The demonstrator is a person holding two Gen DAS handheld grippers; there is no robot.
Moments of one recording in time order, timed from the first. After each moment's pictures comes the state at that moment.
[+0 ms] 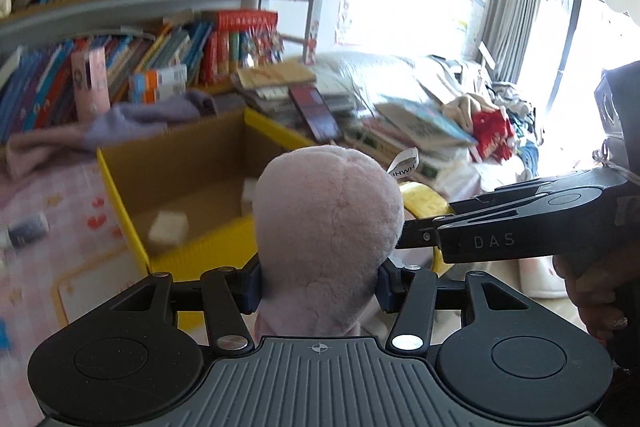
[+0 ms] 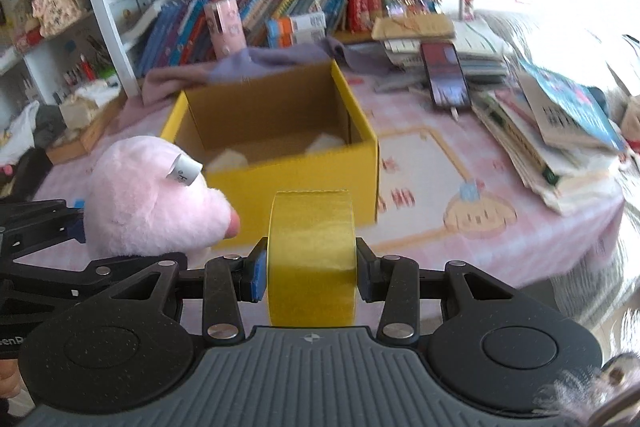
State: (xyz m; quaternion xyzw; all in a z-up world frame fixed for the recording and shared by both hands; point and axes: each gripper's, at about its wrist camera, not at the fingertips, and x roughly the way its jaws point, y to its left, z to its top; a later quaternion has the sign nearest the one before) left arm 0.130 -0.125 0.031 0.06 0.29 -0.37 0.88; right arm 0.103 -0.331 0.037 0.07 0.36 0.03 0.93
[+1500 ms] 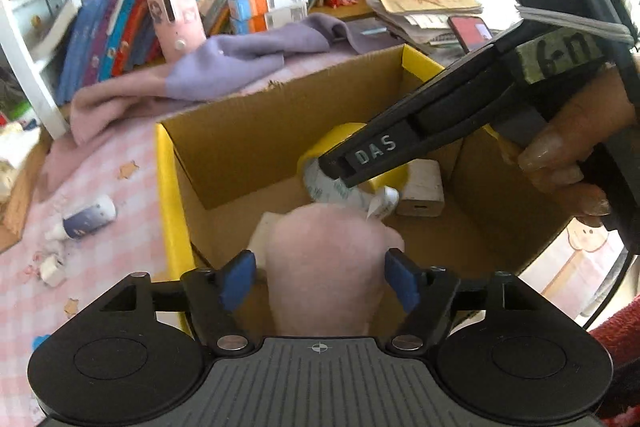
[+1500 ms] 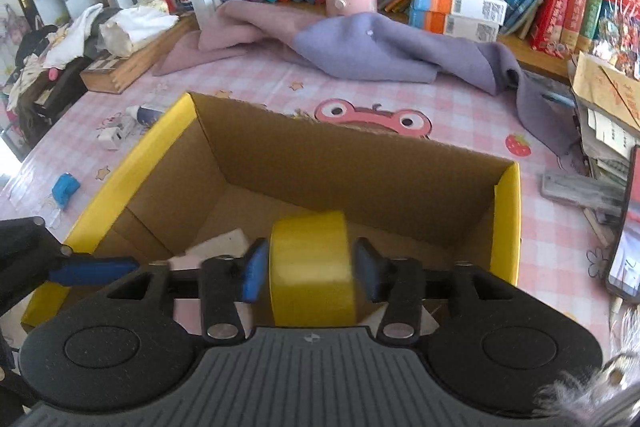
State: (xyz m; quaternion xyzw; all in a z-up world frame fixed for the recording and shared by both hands) left arm 0.265 -0.177 -0.020 0.12 0.41 -0.16 0.89; right arm 0.385 -0.304 -0.018 -0.06 0.42 0.26 0.87
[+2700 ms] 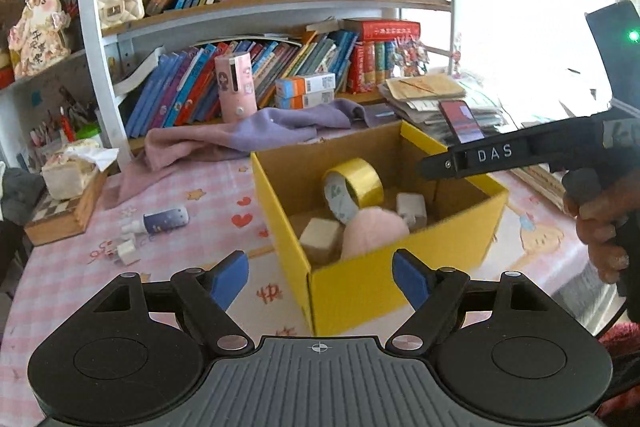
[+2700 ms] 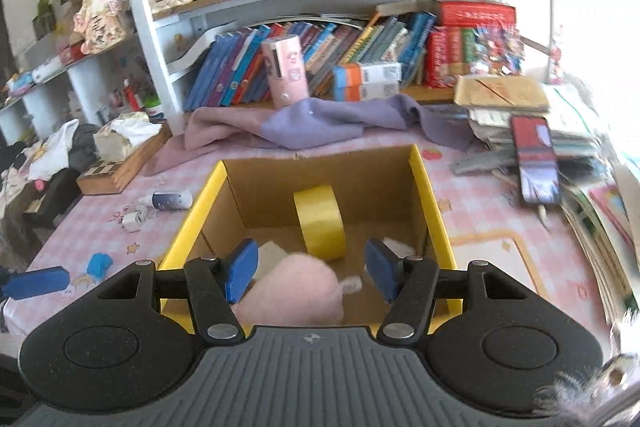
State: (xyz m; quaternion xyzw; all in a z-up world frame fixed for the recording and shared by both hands) left arm 0.130 -0.090 0.029 0.08 0.29 -0.16 0.94; right arm 0.213 -0.316 0.038 0.05 0.31 0.11 0.94
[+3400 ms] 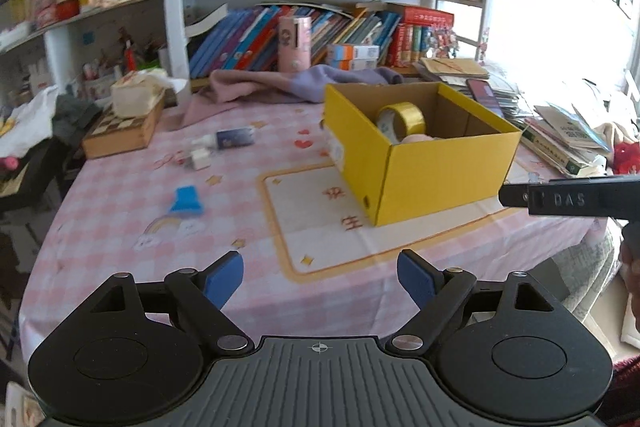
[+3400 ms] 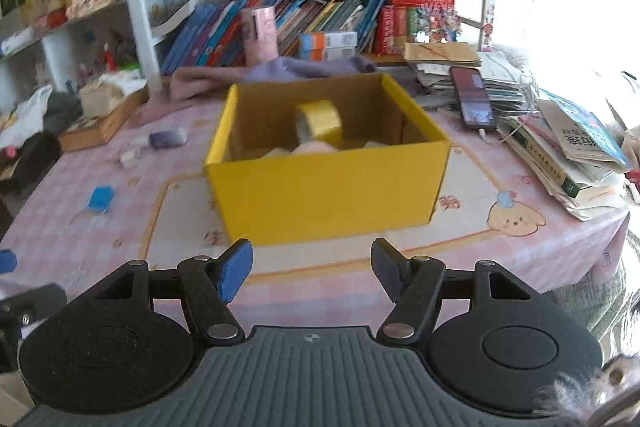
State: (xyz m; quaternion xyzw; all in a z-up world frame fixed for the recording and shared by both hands) left arm 0.041 0.020 0.007 0.03 0.32 -0.12 0.94; right arm 0.067 -0.231 0.012 0.02 0.32 0.02 0.95
